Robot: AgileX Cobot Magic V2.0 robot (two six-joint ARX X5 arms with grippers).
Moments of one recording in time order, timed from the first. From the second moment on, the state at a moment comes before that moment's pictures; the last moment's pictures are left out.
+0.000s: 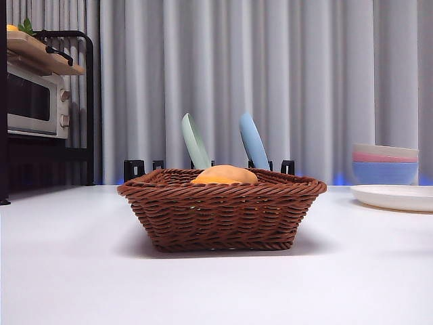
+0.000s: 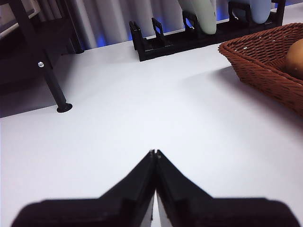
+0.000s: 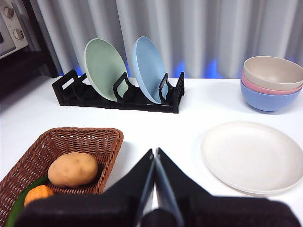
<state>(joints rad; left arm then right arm) -0.03 0.01 0.04 -0.23 0.11 0.17 0.26 0.53 0.69 -0.35 0.01 0.05</state>
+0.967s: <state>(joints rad) -0.03 0.01 0.04 -0.23 0.11 0.17 0.00 0.13 0.17 -0.10 -0.05 -0.09</state>
